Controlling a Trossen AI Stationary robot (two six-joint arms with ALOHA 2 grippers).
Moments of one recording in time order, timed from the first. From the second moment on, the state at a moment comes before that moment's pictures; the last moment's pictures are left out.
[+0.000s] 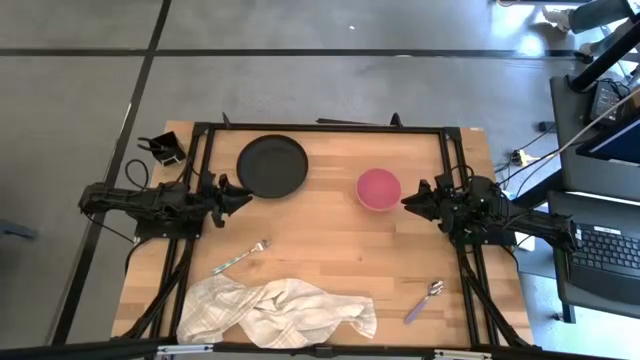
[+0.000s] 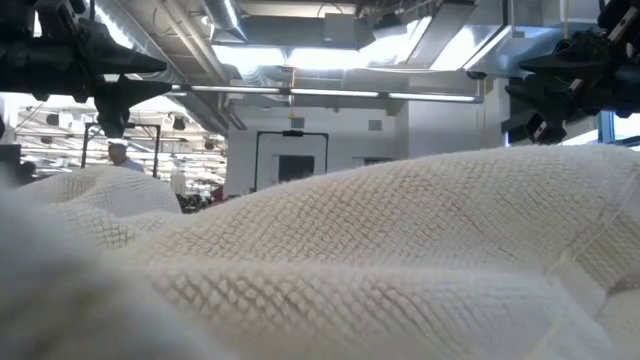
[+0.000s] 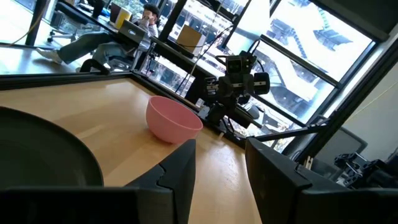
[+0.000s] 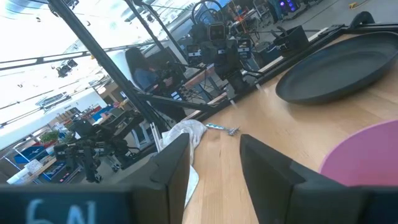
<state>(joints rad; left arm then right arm) -0.09 0.00 0.01 0.06 -0.30 -0.54 -0.25 0.00 0.01 0.07 -0.33 0.65</state>
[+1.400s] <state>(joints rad) -0.09 0.00 0.01 0.17 -0.50 -0.57 -0.25 0.00 0.01 0.16 0.22 1.09</state>
